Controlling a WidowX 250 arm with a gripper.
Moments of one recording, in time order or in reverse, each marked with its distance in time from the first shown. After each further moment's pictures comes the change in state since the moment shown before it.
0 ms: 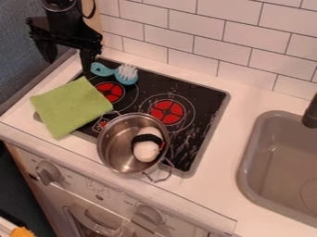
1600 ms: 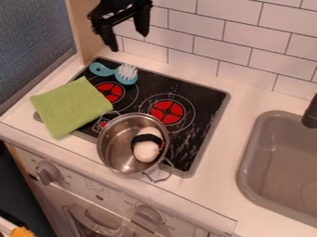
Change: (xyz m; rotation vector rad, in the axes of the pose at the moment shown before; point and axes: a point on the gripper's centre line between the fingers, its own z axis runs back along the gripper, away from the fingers) arm 0.066 -0.074 0.002 -0.189 0.173 0.879
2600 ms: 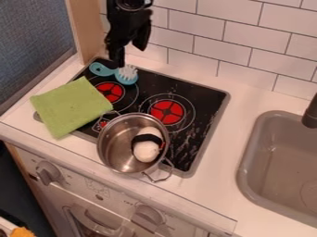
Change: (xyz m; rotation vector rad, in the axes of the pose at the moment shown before) arm 0.014 0.002 -0.045 0.091 -0.237 0.214
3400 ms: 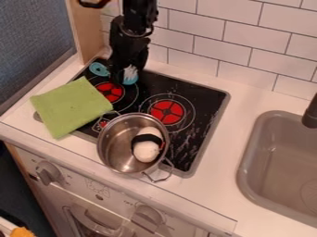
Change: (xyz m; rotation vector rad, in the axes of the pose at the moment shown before) arm -0.009 0.010 -0.044 0.138 0.001 -0.021
